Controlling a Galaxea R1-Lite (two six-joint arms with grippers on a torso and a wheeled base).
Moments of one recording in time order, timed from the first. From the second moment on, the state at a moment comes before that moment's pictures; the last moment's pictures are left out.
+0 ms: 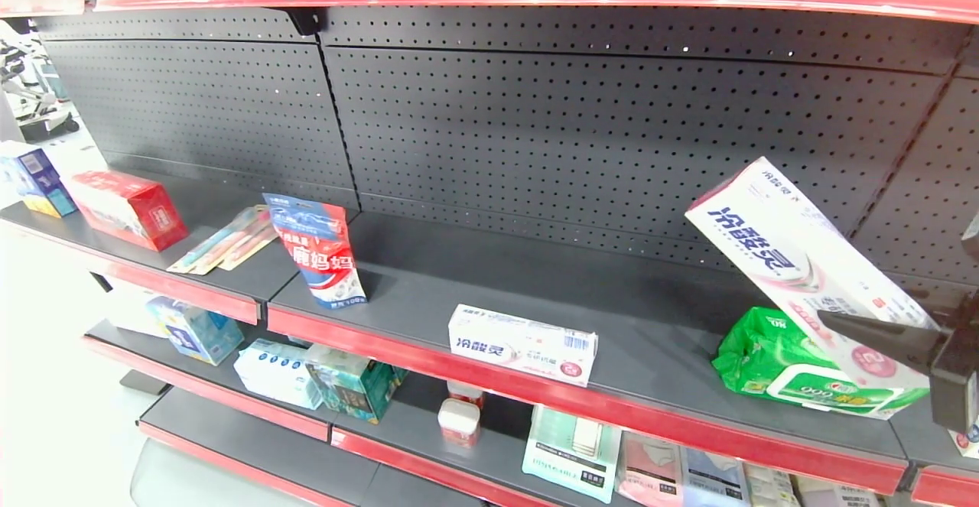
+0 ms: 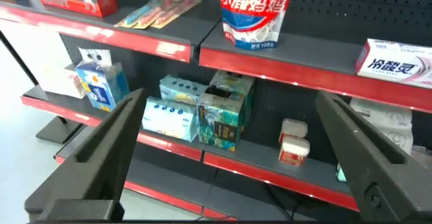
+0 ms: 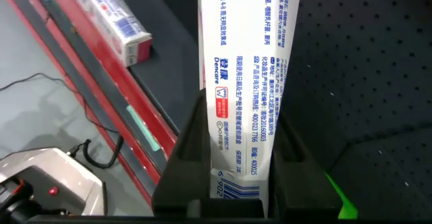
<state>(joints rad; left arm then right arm) 0.00 0.00 0.00 0.00 0.03 -0.02 0.27 1.06 -0.66 -0.02 0.13 -0.49</state>
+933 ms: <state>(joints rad) 0.00 0.00 0.00 0.00 0.03 -0.01 0.30 1.47 -0.84 -0.21 0.23 -0.46</state>
